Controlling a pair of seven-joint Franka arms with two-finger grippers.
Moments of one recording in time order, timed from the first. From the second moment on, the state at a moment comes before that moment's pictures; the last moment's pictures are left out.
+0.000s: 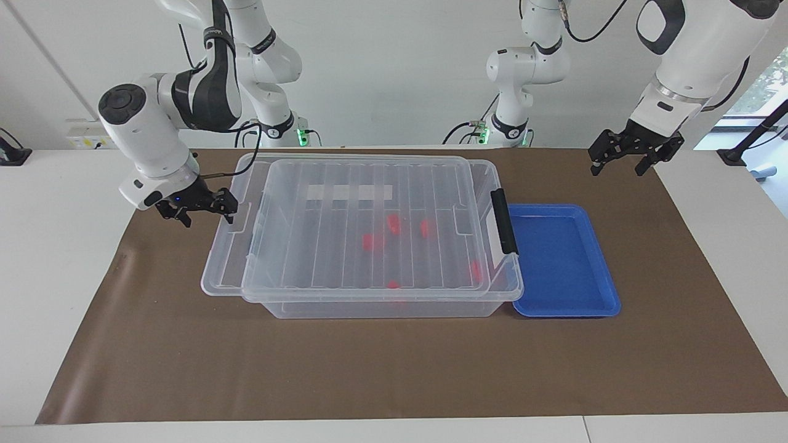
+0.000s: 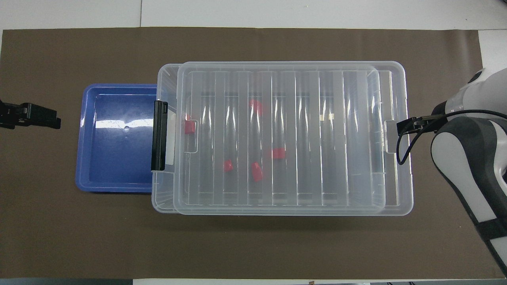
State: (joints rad) left arm -0.06 -0.03 -0.01 -1.63 -0.01 1.59 0.03; right arm -0.09 0.03 0.02 -1.95 0.00 1.94 -0.15
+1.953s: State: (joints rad) left arm -0.06 -0.03 -0.11 -1.63 -0.01 1.60 -0.02; right arm -0.10 0.03 -0.22 -1.95 0.00 1.95 -0.51
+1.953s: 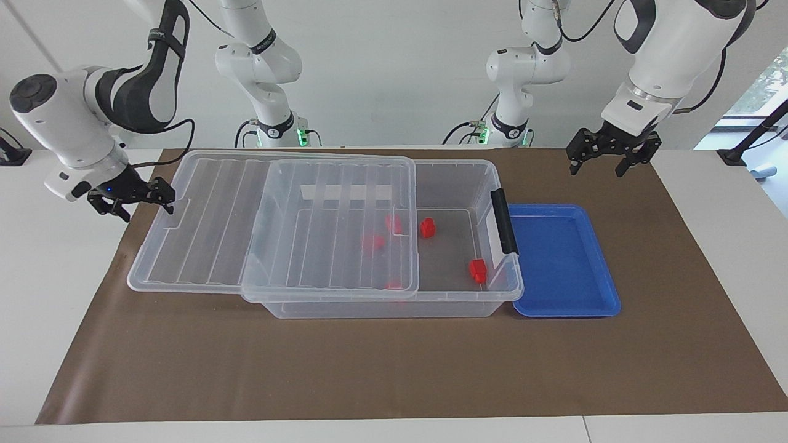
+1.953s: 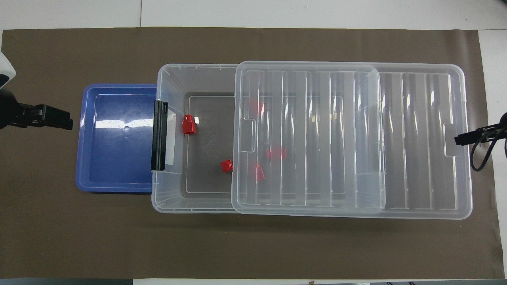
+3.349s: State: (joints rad) left arm -0.44 0.21 -0.15 -1.78 0.14 1.94 -0.51; right arm -0.05 0.02 -0.05 -1.52 -0.01 1.45 -0.17
